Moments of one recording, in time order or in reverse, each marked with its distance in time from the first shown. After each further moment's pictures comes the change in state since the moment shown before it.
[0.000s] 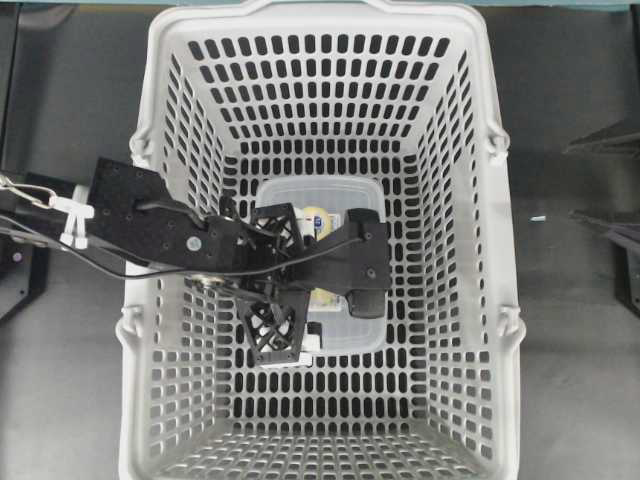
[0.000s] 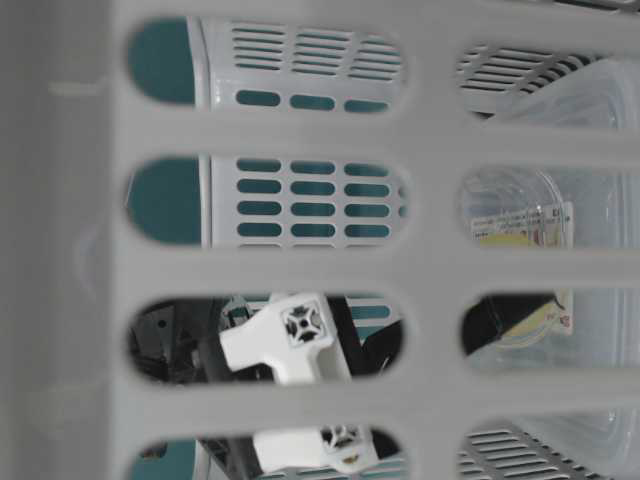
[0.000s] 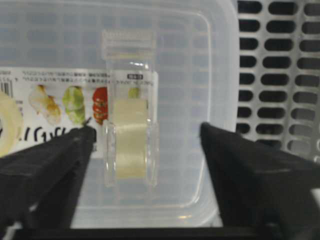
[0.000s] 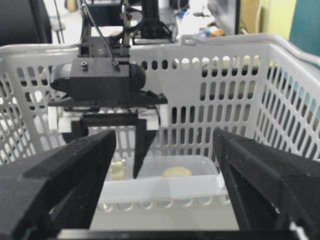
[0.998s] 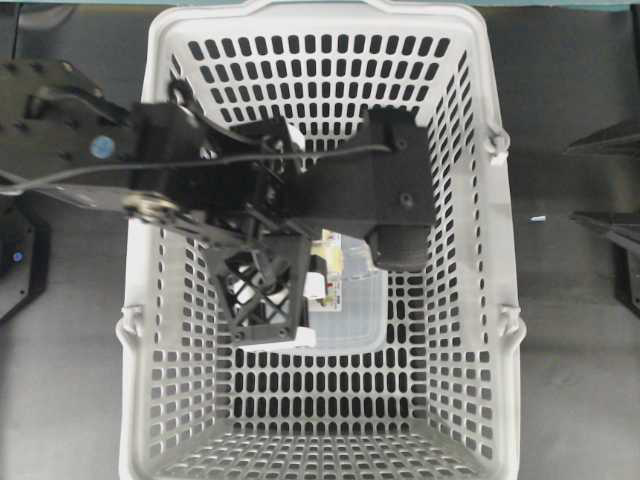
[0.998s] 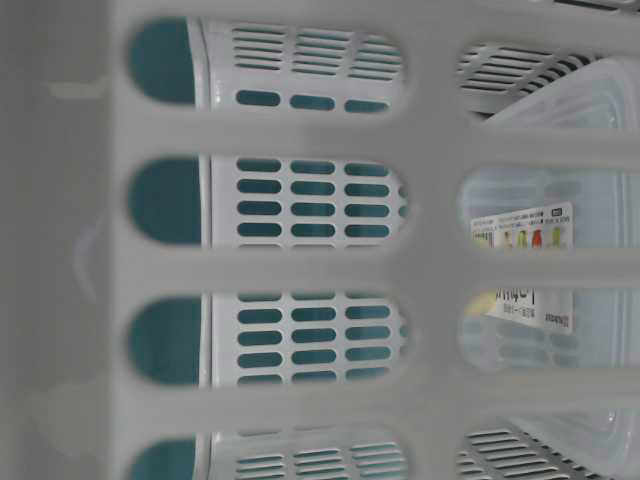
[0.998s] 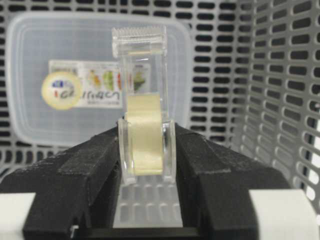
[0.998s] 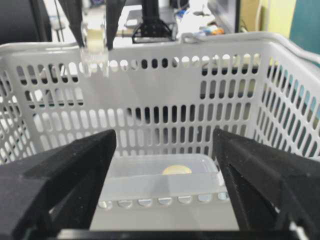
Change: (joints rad) left arm 0.003 -0.020 -0.601 0.002 0.640 0.012; right arm 0.002 -0.002 0.006 0.000 0.000 0.000
